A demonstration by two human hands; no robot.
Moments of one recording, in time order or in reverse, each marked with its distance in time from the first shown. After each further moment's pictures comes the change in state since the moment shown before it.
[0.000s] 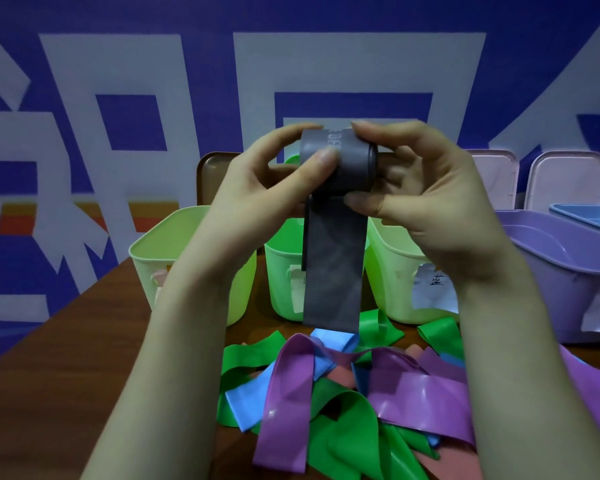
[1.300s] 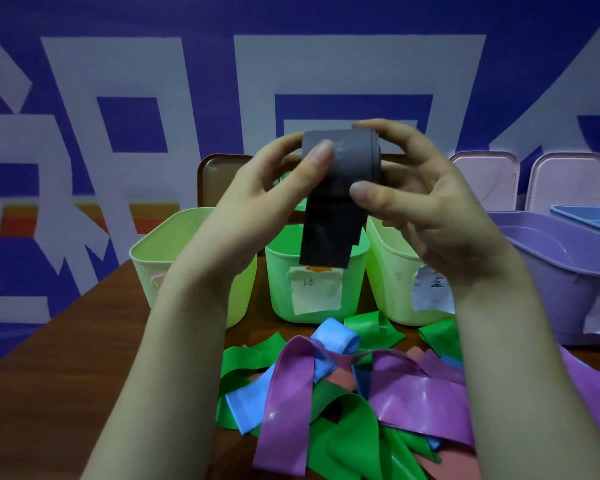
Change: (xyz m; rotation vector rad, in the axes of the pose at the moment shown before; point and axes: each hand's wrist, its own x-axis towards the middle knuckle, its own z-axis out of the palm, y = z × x) left_hand -0.001 0.001 0.001 -0.031 -0.086 -0.049; right_hand 0.000 -0.001 -0.008 0.120 0.003 0.245
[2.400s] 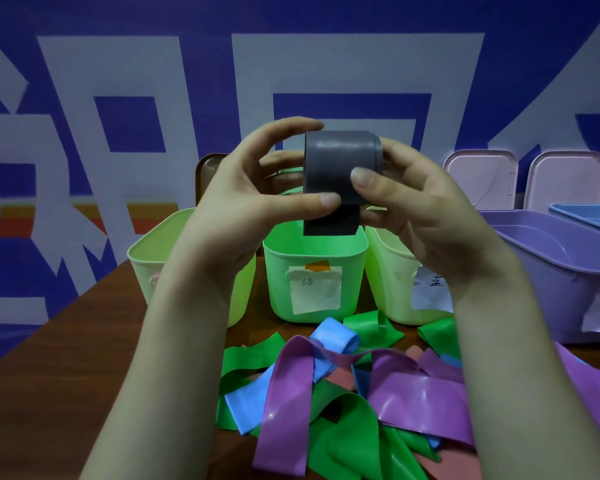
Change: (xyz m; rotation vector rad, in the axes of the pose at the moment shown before) left_hand 0.002 -0.005 -0.014 -0.153 -0.018 0.044; right_hand 0.002 0.002 0.004 -0.030 0.033 0.094
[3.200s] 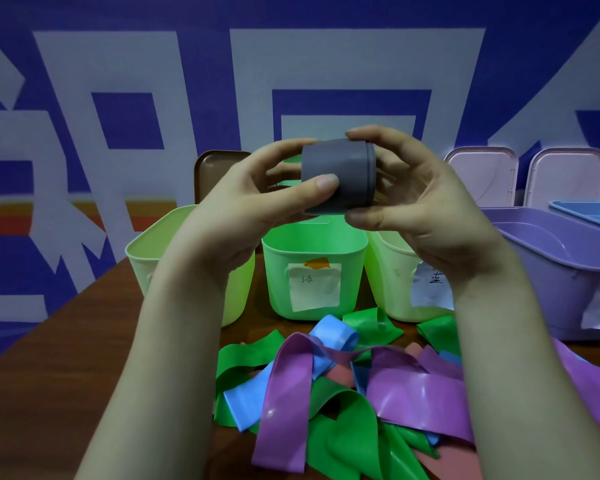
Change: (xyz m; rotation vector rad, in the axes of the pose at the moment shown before) left_hand 0.003 -0.007 -0.002 0.009 -0.039 -0.164; right_hand 0.001 0.009 -0.010 -0.028 -0.110 -0.125
